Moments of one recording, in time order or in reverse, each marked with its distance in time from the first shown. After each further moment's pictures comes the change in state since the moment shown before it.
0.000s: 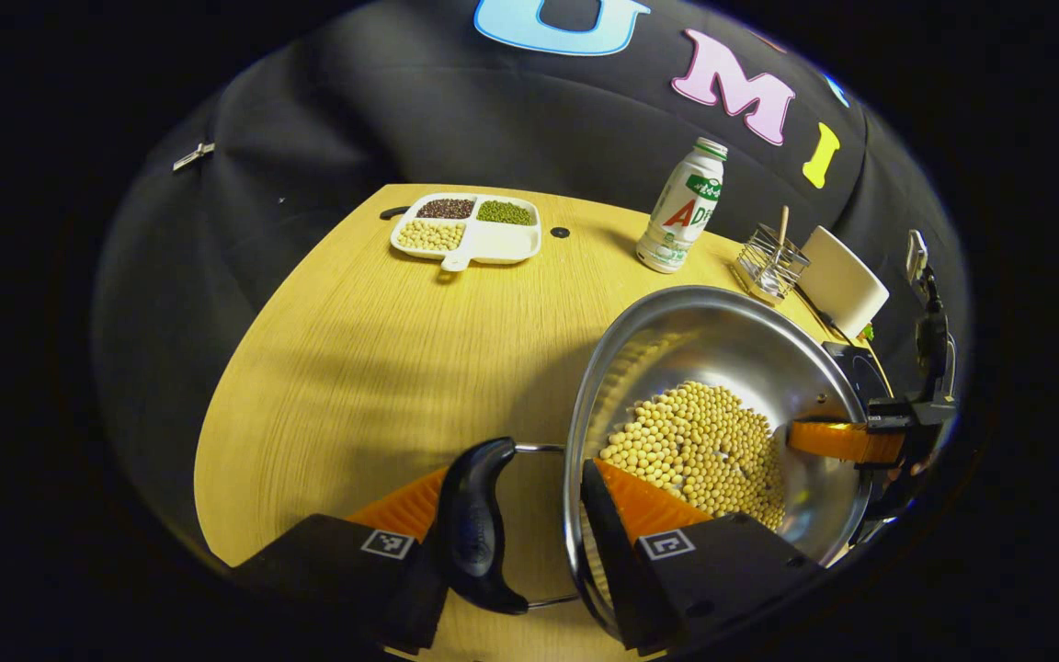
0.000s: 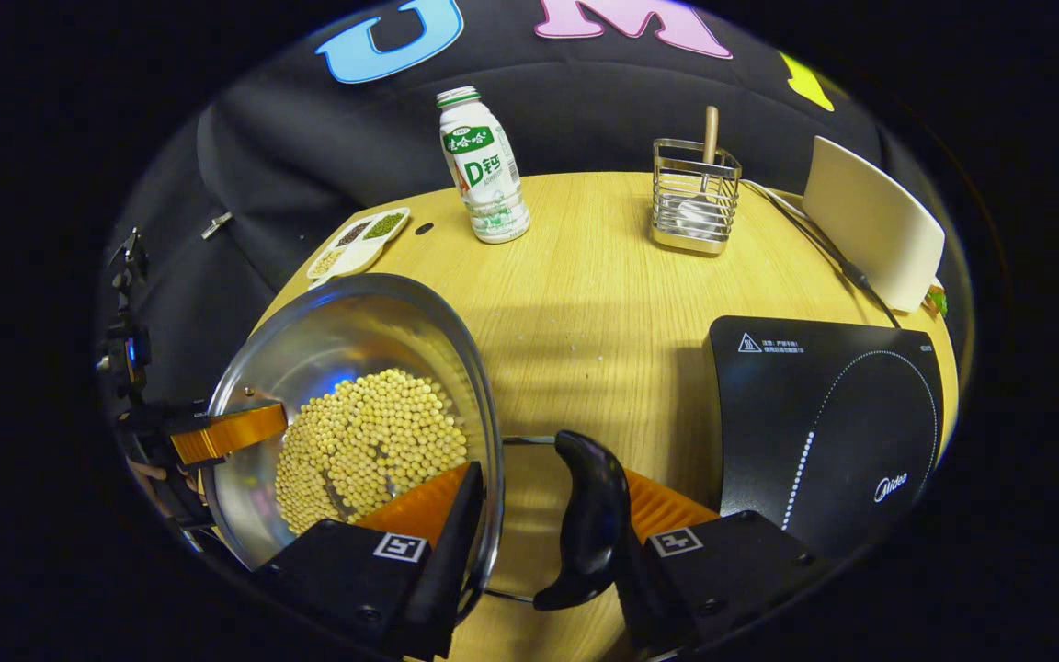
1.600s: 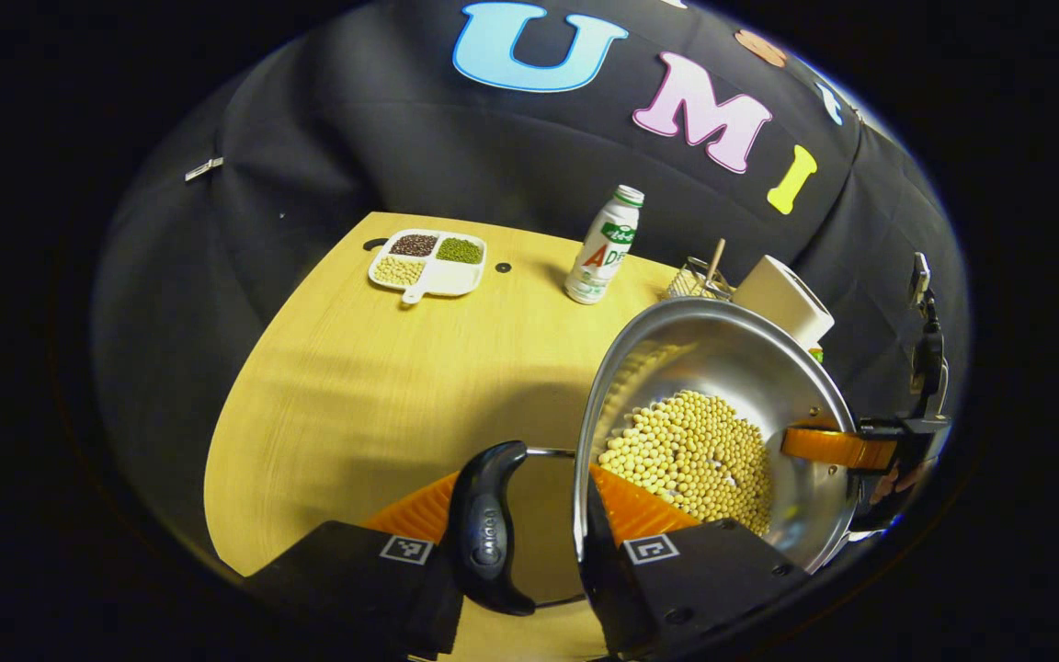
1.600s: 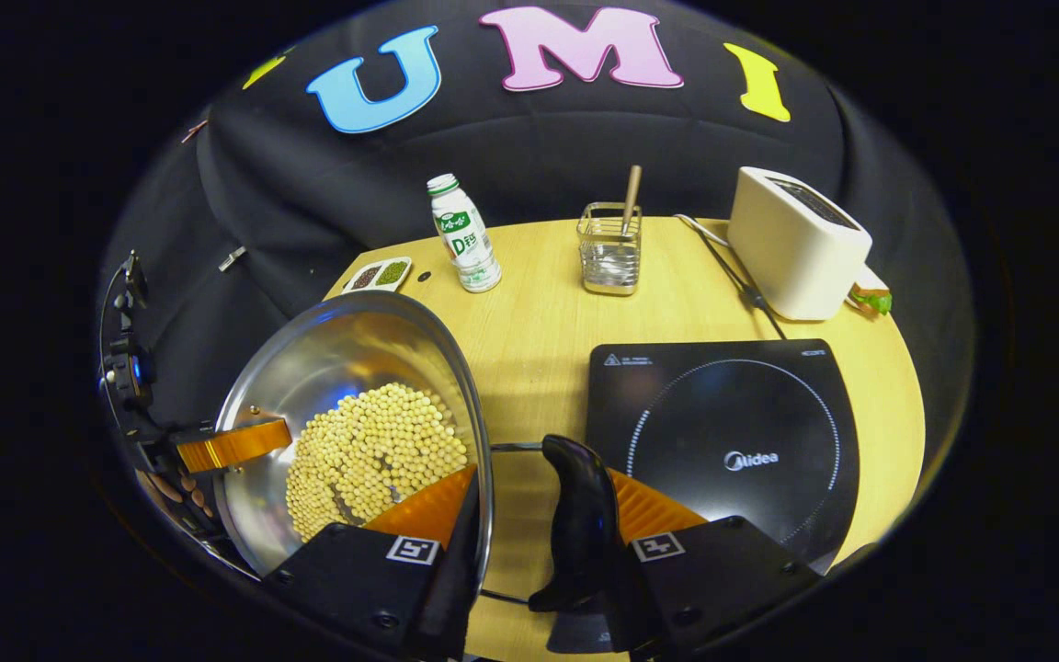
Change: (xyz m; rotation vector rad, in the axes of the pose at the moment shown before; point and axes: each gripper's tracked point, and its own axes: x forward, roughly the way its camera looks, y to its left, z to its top) left arm -0.103 -0.094 0.017 -0.053 -0.028 -0.055; right arm -0.141 -0.041 0.020 0.048 -0.064 -0.017
